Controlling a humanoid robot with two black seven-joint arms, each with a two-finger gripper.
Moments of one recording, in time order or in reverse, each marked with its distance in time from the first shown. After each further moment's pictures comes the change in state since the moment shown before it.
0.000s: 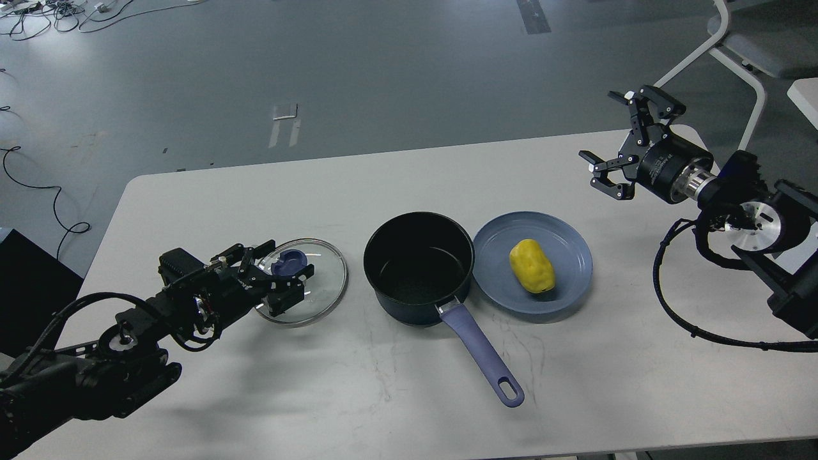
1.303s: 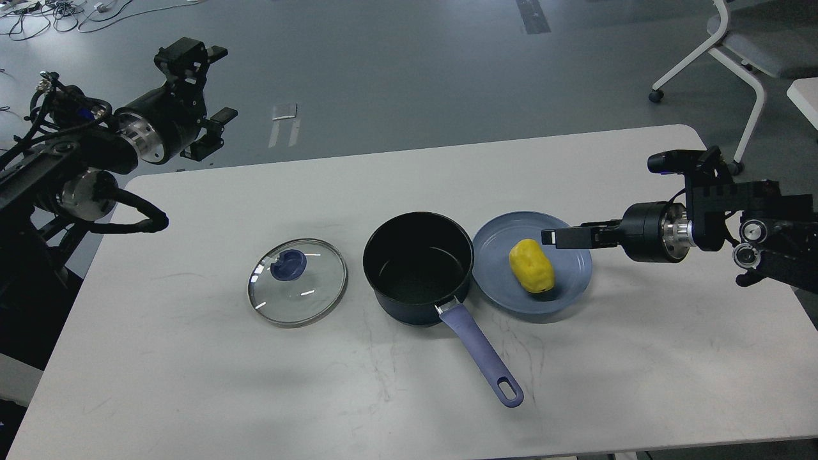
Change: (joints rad) left arm -0.298 0.099 -0.425 -0.111 -1.219 -0.690 0.451; right arm 0.313 -0.262 -0.770 0.330 -1.163 0.010 0.172
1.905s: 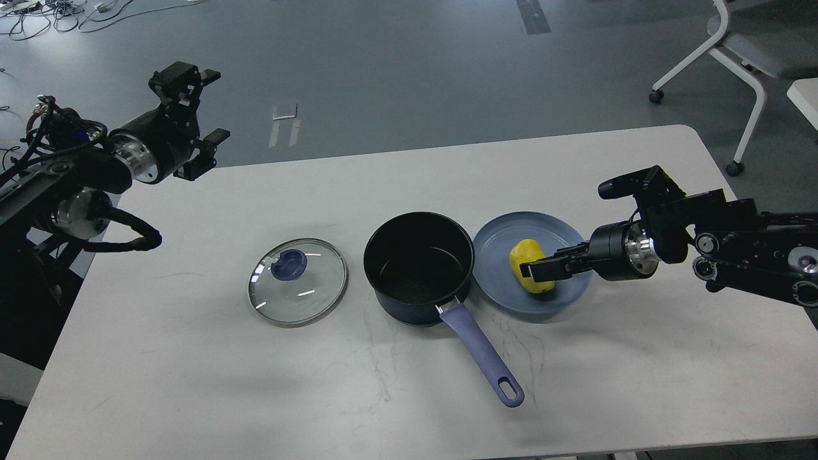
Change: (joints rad) left arm 0.050 0.020 -0.006 0.000 -0.002 -0.007 -0.004; right arm 0.131 0.103 -0.204 -0.060 -0.044 0.000 0.003
